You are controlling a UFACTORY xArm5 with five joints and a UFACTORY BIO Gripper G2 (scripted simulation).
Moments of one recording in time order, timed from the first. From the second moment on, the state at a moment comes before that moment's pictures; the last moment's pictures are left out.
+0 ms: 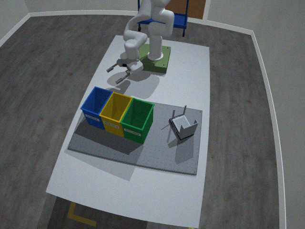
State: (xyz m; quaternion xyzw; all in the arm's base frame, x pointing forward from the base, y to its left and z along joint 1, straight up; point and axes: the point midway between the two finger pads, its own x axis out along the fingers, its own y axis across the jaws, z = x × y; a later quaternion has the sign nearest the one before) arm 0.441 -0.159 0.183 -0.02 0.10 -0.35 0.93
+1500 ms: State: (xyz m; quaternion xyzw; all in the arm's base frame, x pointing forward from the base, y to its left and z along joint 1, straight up) arm 0.518 -0.023 0.224 0.00 0.02 -0.06 1.00
